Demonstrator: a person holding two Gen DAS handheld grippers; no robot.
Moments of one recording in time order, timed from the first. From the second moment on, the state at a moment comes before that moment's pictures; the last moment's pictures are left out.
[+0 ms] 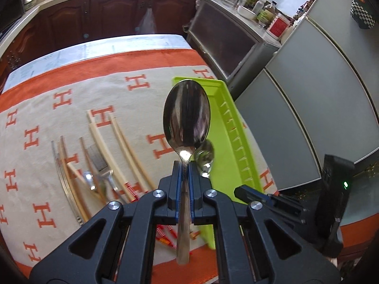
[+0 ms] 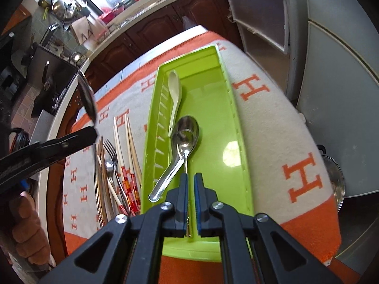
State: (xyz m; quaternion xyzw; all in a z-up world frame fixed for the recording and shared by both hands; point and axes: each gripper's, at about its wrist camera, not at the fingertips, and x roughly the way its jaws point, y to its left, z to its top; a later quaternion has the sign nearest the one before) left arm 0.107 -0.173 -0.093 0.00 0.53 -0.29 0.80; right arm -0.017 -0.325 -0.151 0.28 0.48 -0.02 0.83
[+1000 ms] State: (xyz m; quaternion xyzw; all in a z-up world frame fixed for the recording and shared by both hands) left arm 0.158 -0.249 -0.134 0.07 0.54 -0.27 0.79; right arm -0.014 -0.346 -0.151 0.31 0.45 -0.01 0.84
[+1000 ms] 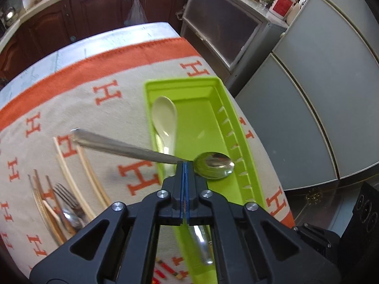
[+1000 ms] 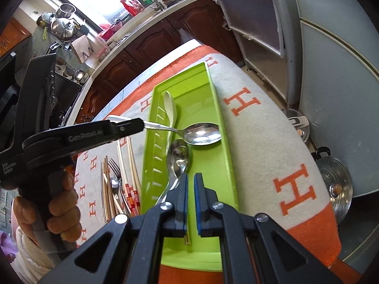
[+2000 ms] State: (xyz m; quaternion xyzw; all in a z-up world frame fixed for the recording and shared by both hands) left arm 0.143 -0.105 -0.158 0.00 0.57 -0.19 0.80; right arm 0.116 -0.346 -0.170 0.21 0.52 -0.03 0.83
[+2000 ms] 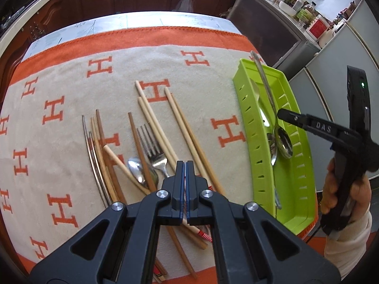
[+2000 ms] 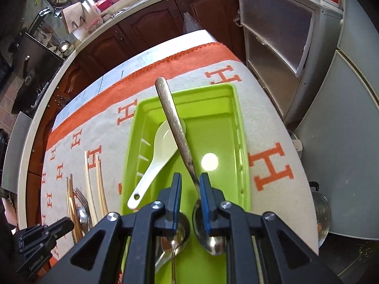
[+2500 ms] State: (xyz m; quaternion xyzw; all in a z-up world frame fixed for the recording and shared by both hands) left arm 0.145 -0.086 -0.166 -0.01 0.58 -0.18 0.79; right arm 0.126 -0.330 -0.179 0.14 0.54 -0.03 0.83
